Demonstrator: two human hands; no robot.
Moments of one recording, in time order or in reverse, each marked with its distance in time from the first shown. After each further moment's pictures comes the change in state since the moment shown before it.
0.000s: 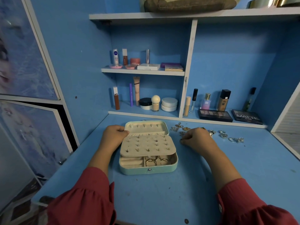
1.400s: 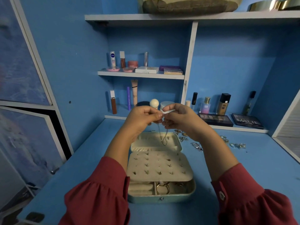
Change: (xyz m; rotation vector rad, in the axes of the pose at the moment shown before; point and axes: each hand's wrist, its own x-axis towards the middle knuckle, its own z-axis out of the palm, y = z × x) left_hand -0.009 0.101 0.028 -0.341 -0.354 0.278; right_hand 0.016 -0.072 -0.035 0.887 -0.210 -0.226
